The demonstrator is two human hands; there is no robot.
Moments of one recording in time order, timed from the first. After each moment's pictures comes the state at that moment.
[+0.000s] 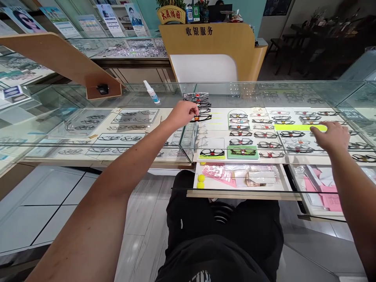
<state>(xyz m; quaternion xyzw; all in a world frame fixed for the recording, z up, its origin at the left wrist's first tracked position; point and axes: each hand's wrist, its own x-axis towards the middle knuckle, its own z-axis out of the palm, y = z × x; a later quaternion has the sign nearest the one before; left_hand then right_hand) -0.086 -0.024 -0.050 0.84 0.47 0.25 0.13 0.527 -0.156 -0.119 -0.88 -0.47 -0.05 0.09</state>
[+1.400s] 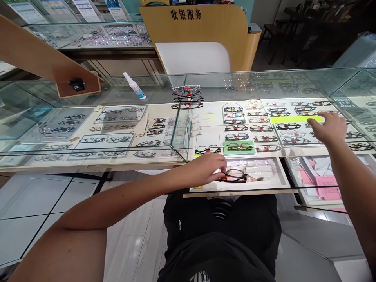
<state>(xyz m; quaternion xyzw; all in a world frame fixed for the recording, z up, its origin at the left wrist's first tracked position) -0.019 -0.200 -0.080 0.93 0.20 0.06 0.31 0.524 -0.156 -0.115 -0.88 -0.47 -0.05 0.10</state>
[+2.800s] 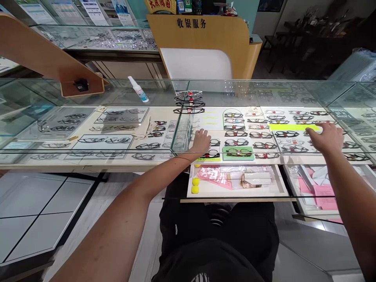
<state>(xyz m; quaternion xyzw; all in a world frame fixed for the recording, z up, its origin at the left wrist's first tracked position) 0.011 -0.062 -0.197 0.86 0.52 -0.01 0.03 0.524 -0.152 -0.116 -0.89 -0.45 -0.06 0.09</state>
